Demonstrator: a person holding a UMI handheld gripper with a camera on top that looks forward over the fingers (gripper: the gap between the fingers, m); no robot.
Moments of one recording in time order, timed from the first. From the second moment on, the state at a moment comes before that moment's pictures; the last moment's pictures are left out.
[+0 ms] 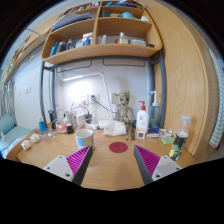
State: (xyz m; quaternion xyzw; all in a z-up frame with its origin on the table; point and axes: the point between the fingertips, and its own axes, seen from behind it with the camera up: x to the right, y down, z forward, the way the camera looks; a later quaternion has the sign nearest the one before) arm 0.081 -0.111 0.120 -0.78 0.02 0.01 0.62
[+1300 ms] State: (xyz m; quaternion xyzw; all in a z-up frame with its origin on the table) arm 0.344 -0.037 0.068 -0.77 0.09 -0.07 0.63
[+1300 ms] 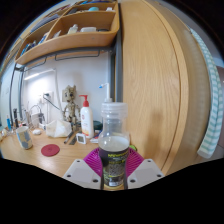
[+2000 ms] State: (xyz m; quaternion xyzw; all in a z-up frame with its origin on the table) arm 0.108 0.075 0.140 -0.56 -0.48 -0.48 0.48
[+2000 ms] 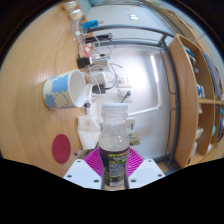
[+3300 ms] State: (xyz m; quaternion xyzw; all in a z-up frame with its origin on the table) arm 0.090 0.097 0.110 -0.78 -0.12 0.04 0.62
